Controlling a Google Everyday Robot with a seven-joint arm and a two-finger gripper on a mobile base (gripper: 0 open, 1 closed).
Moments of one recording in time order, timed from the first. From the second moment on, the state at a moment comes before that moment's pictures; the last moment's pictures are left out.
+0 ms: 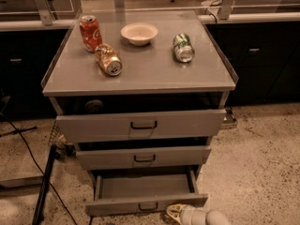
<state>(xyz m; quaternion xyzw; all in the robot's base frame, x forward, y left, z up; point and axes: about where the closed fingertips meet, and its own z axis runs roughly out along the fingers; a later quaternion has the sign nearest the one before) 0.466 -0.134 0.115 -0.50 0.73 0.18 0.43</state>
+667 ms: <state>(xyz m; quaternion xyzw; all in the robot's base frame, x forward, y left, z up) 0.503 -0.138 0.126 -0.49 0.71 0.14 0.49</state>
